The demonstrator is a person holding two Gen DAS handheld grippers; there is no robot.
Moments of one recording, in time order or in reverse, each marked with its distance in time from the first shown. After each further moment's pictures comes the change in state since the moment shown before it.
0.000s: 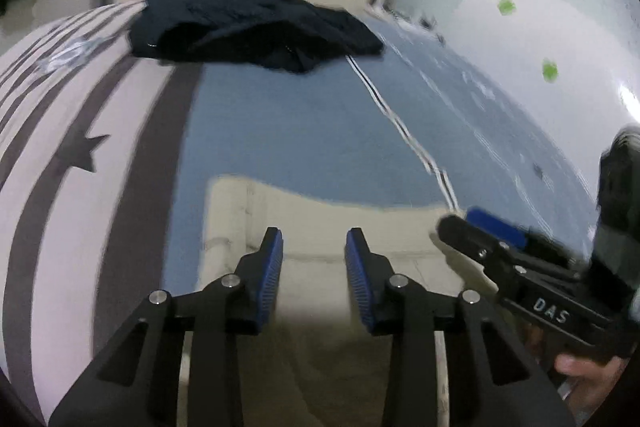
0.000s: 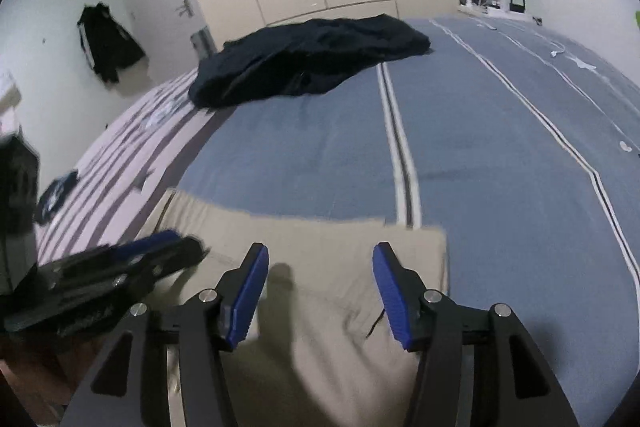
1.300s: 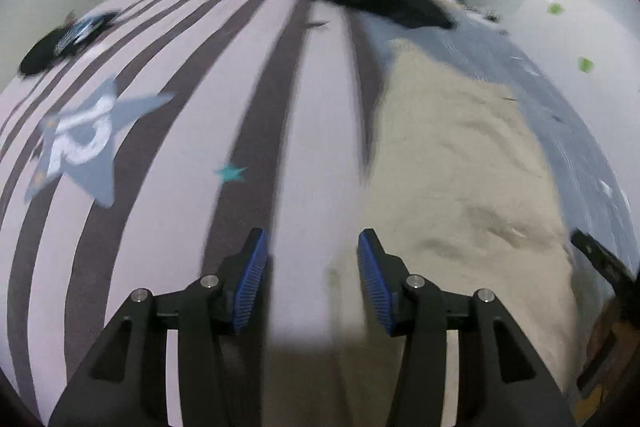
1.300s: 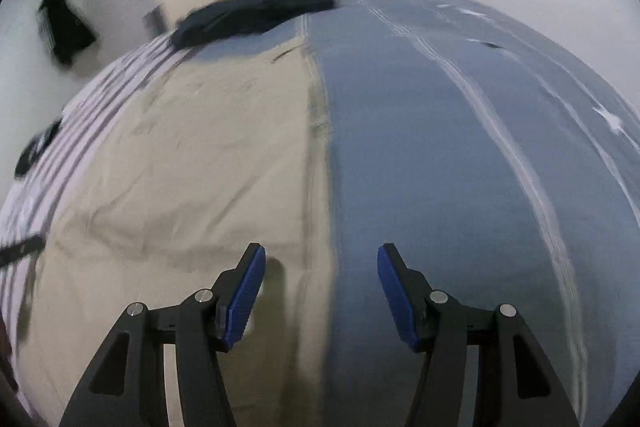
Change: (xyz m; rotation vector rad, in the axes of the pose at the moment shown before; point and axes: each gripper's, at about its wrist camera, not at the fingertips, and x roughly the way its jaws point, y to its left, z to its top) left arm -0.226 0.067 -0.184 -0.070 0.069 0.218; right arm -0.191 0.017 -0.187 0.077 0.065 -0.243
